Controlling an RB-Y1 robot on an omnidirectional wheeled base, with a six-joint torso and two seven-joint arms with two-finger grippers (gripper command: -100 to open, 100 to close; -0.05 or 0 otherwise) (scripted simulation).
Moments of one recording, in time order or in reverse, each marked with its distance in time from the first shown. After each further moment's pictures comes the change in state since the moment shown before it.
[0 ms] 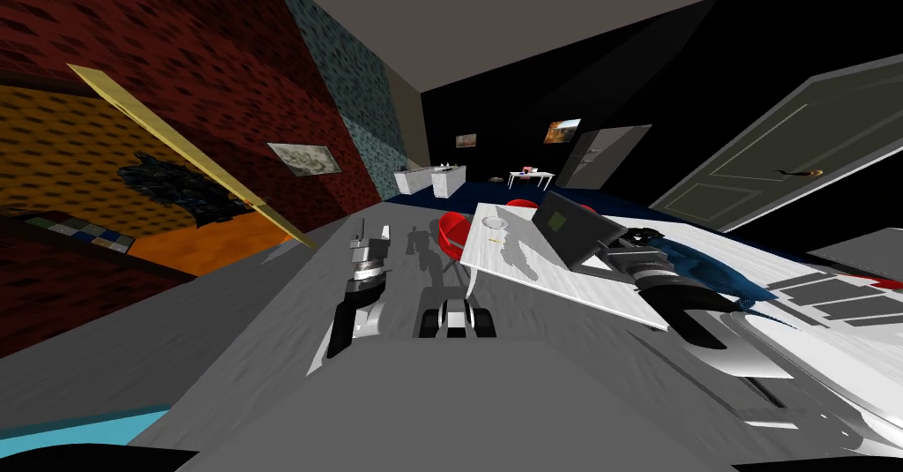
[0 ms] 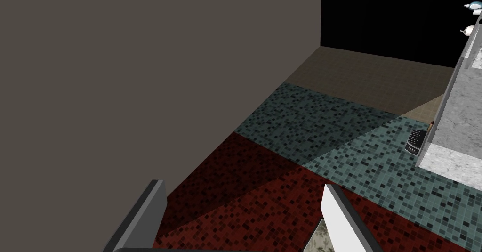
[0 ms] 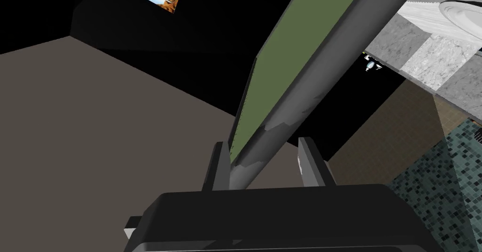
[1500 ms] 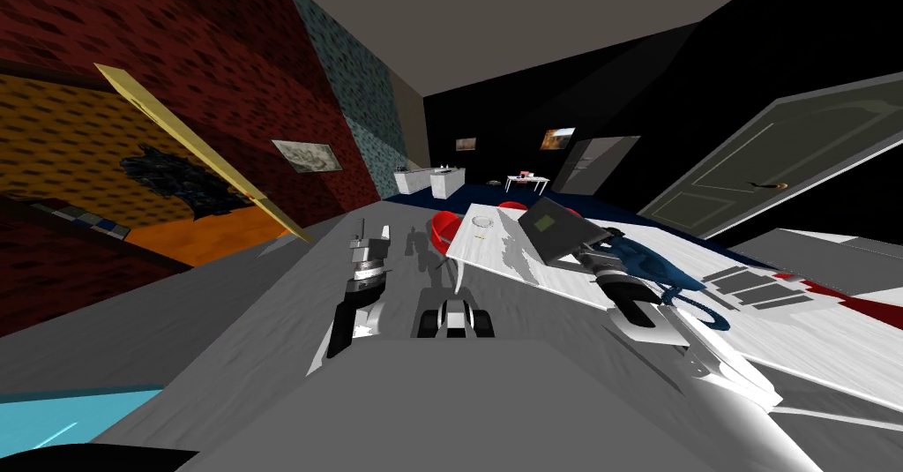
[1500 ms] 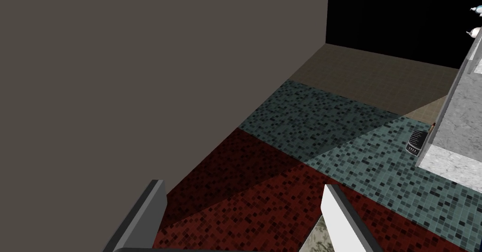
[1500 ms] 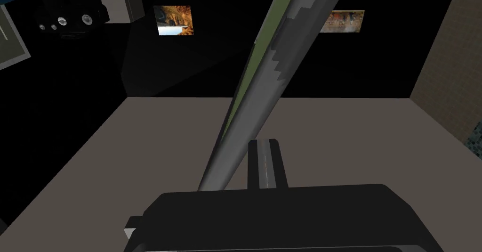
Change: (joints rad) left arm 0.000 0.000 0.000 0.000 0.000 0.000 0.000; right arm -0.229 0.203 0.035 0.195 -0.157 -0.132 -0.086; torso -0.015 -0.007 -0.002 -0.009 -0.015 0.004
